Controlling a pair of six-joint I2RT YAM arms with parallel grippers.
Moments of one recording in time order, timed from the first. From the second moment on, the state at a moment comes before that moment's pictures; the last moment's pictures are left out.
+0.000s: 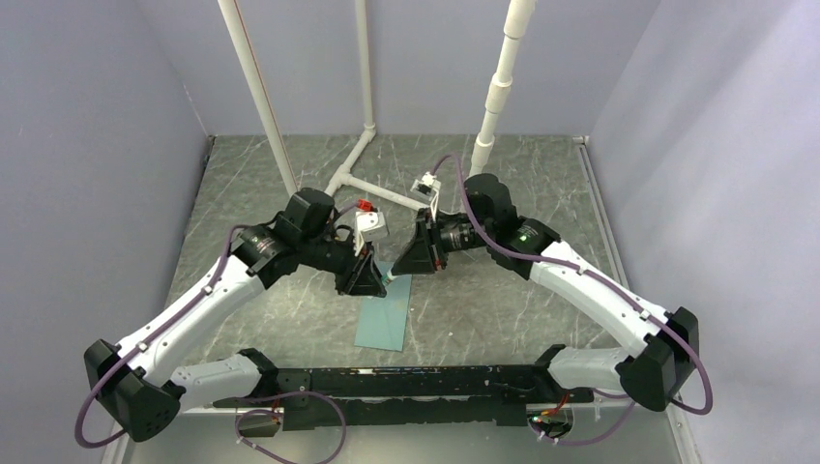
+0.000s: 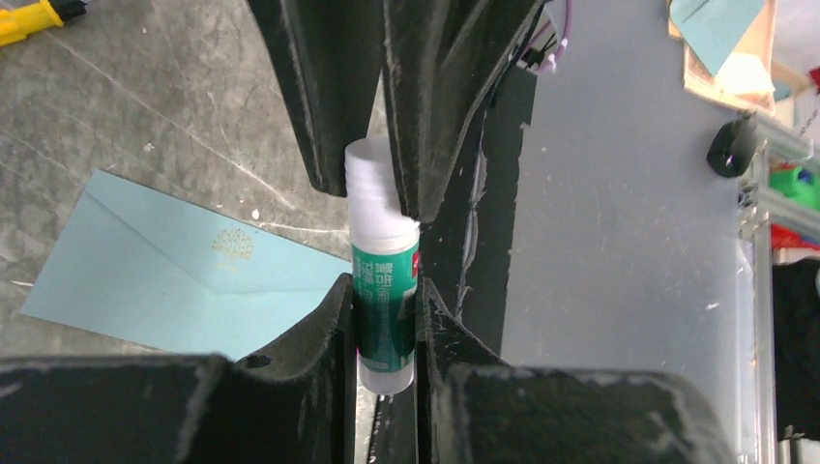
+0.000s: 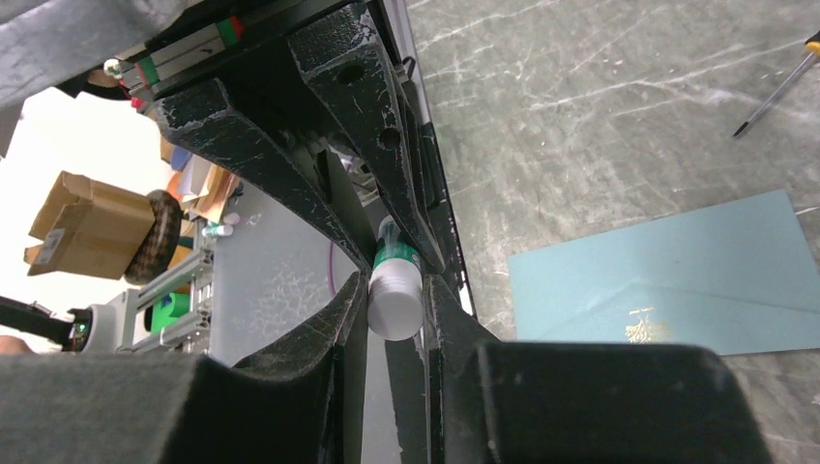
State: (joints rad) left arm -0.65 1.10 1.08 -0.69 0.80 0.11; right arm 0.72 1.22 1.09 -0.28 -0.83 0.34
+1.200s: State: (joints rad) left arm -0.68 1.12 1.00 -0.68 0.59 0.40; right arm 0.77 1.32 0.97 -0.16 -0.64 0.61
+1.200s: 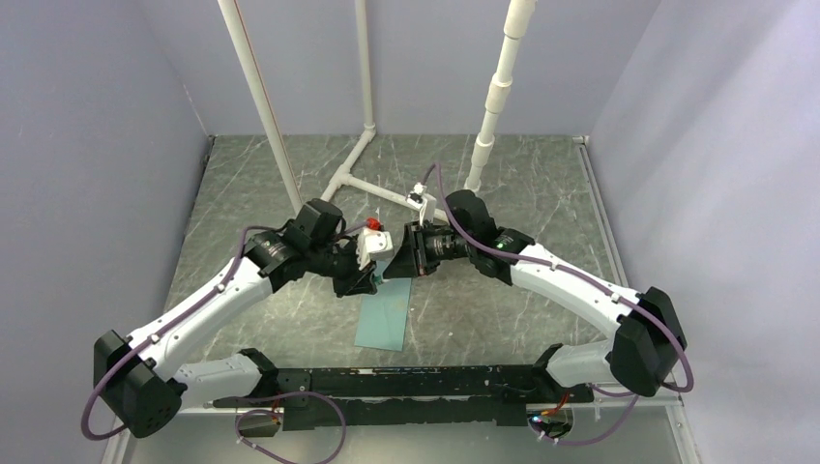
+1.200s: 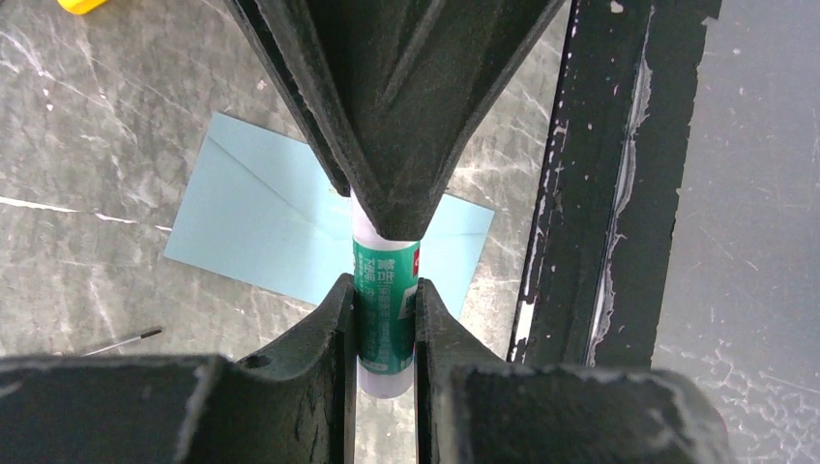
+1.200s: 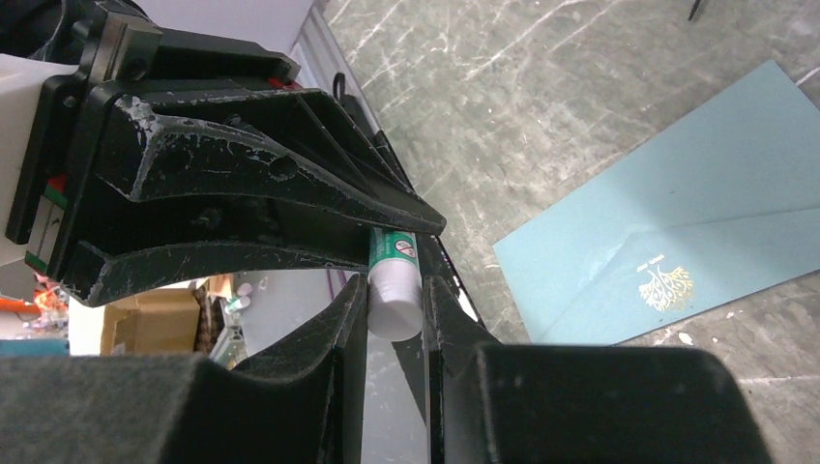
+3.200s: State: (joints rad) left arm -0.65 1.22 0.81 -0.21 -0.01 -0.48; right arm 0.70 1.02 1.03 -0.42 -0.12 0.59
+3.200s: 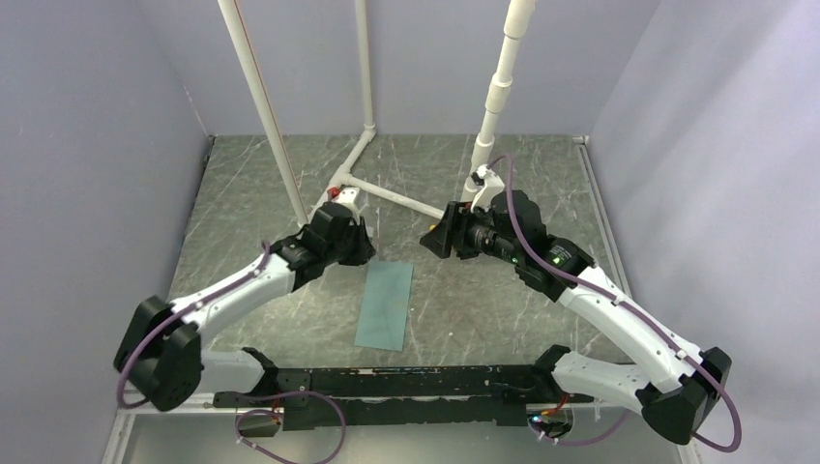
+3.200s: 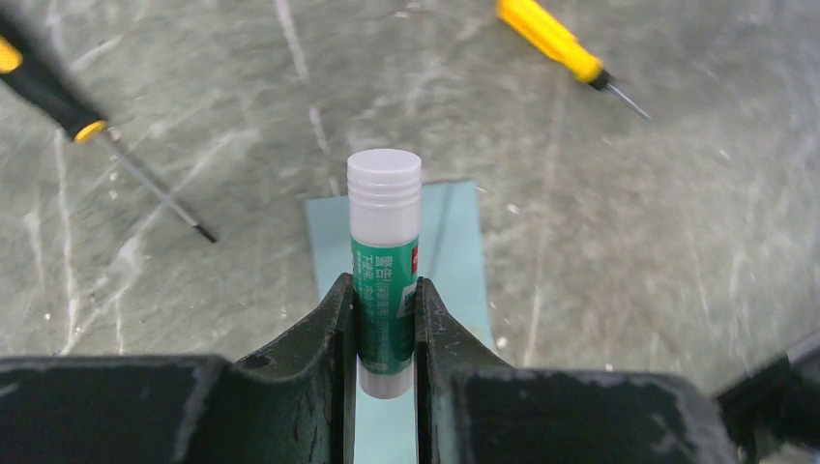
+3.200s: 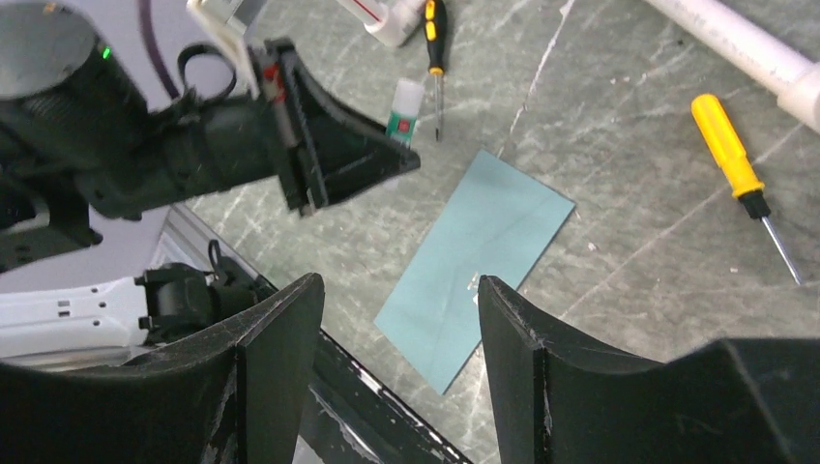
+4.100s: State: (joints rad) left arm -0.56 1.80 1.09 -0.32 -0.34 -0.74; right arm 0.70 1.01 0.95 -0.42 -0.13 0.58
